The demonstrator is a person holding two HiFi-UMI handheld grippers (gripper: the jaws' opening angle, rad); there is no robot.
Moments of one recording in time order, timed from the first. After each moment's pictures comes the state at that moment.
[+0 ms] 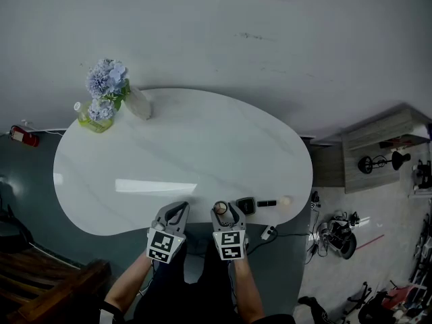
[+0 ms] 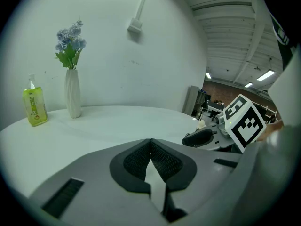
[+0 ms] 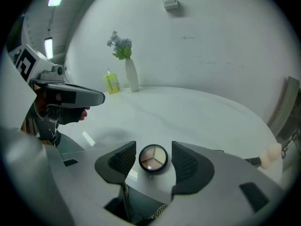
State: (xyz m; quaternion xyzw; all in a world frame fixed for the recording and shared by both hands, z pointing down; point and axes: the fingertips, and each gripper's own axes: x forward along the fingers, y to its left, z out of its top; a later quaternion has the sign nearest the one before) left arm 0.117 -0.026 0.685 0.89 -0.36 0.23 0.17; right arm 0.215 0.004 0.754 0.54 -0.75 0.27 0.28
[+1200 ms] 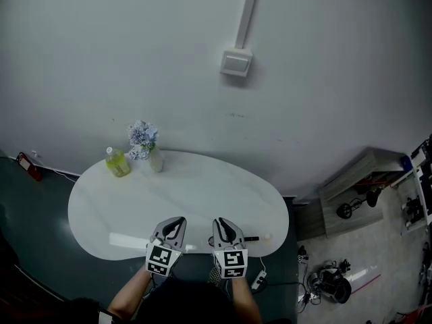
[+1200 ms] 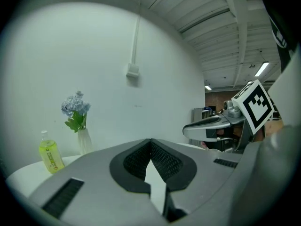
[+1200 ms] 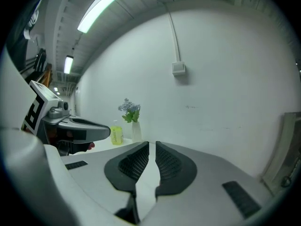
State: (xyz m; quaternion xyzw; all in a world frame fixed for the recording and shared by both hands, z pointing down) left arm 0.104 -0.040 0.509 0.90 -0.42 0.12 0.05; right arm 0.208 -0.034 0.516 0.58 -0.80 0.08 0.12
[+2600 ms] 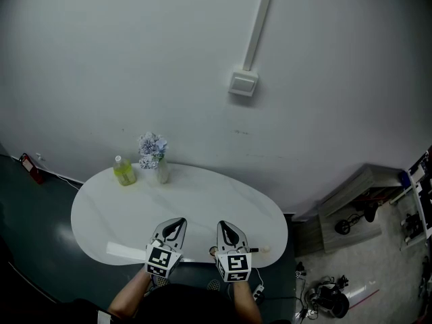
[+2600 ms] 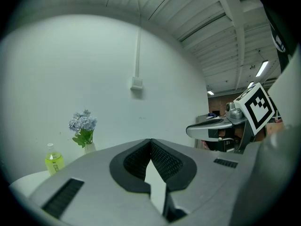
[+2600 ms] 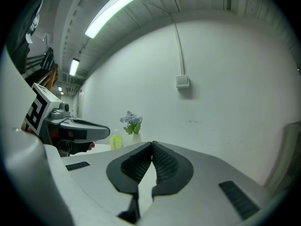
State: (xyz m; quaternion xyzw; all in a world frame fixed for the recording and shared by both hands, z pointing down) left arm 0.087 -0.045 0.459 0.89 -0.44 0.08 0.02; right arm 0.200 -0.038 0.462 0.57 -0.82 0.03 0.09
